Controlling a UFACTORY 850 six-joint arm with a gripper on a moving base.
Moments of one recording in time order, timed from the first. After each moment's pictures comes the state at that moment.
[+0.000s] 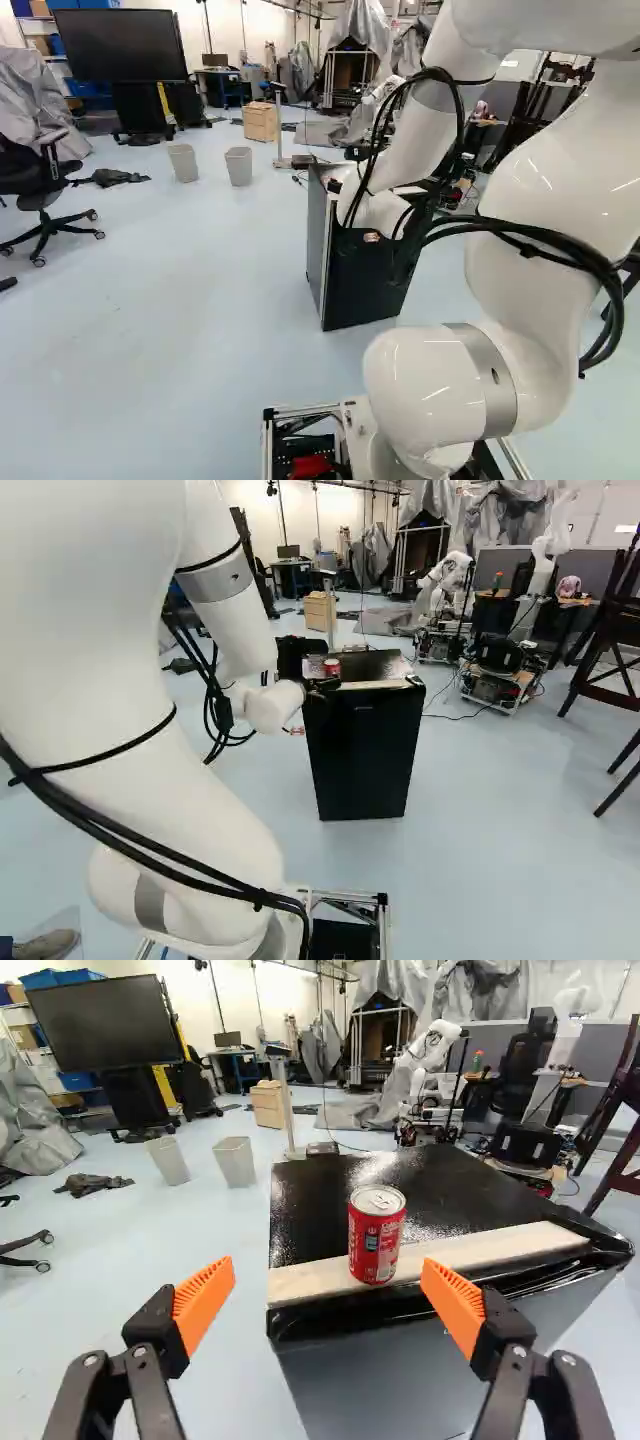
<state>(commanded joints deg) -3.5 -4.6 -25.1 -0.6 57.9 2.4</state>
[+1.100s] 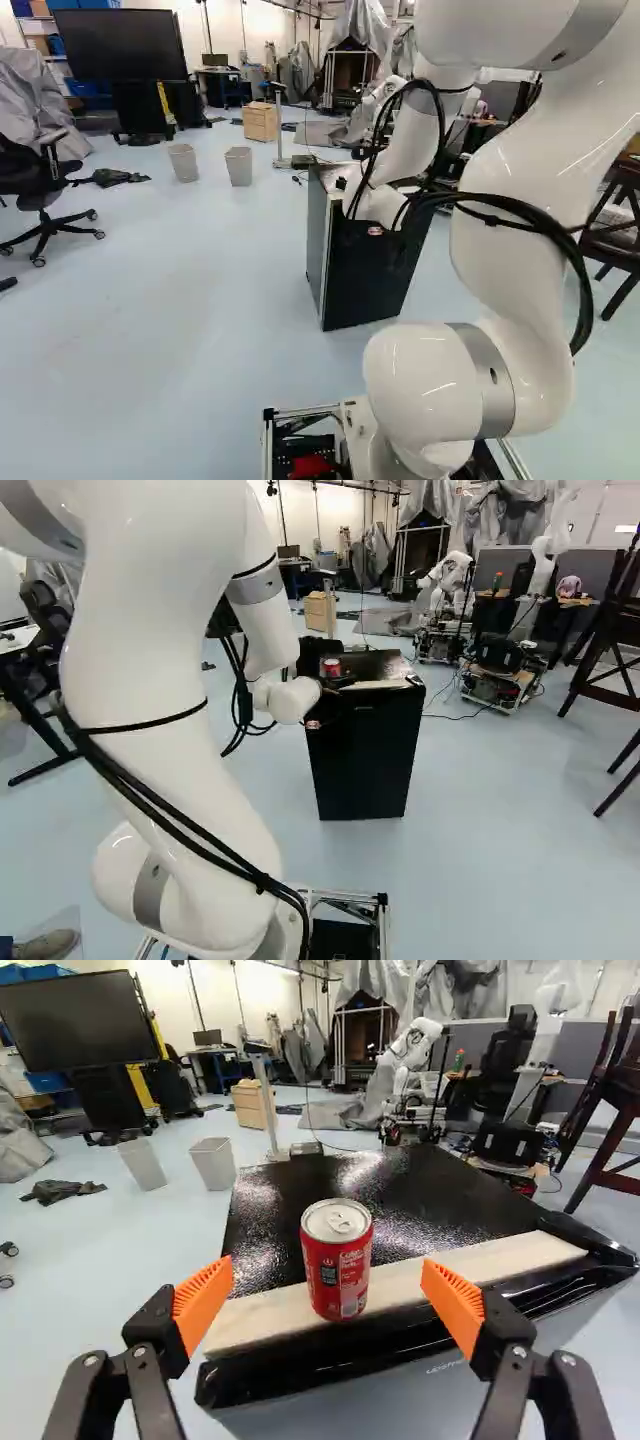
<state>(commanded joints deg) -7.4 -14.2 -33.6 -0.9 58.3 2.4</state>
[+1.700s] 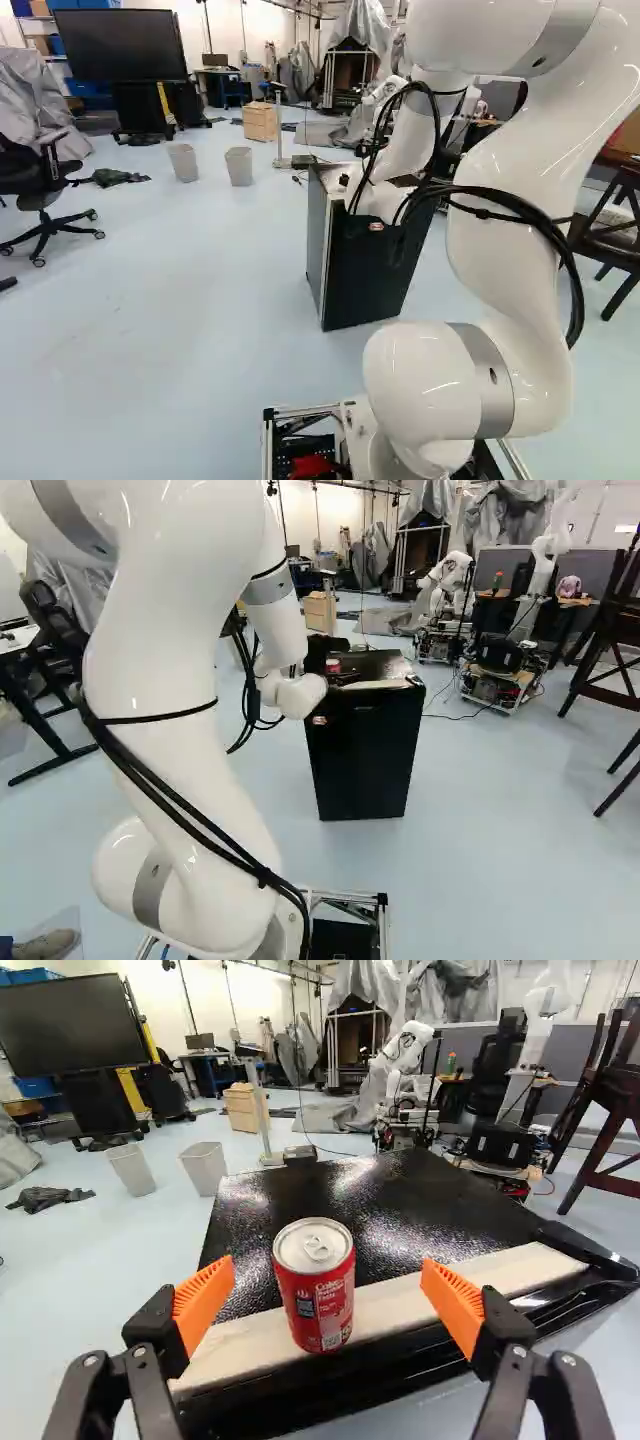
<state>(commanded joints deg) -8.5 -17.1 -36.9 -0.9 58.3 2.4</state>
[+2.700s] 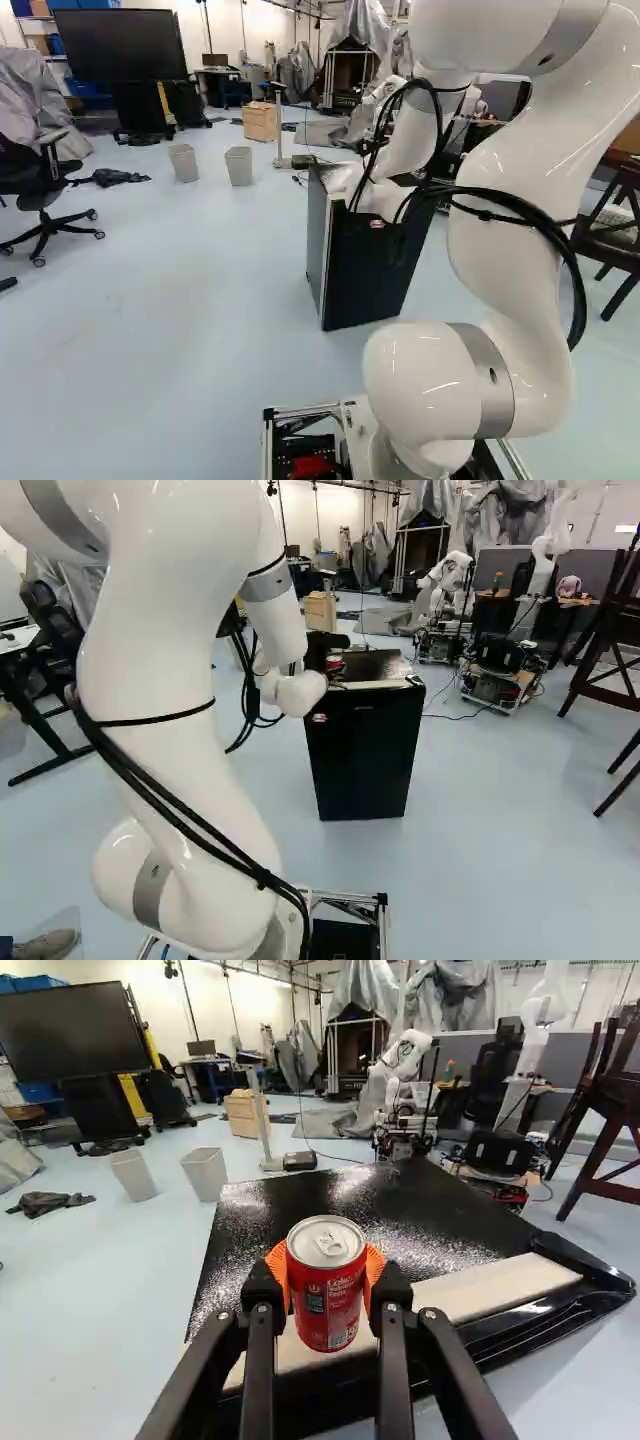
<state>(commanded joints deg) -8.5 -15.4 -36.9 -0.9 58.3 2.4</state>
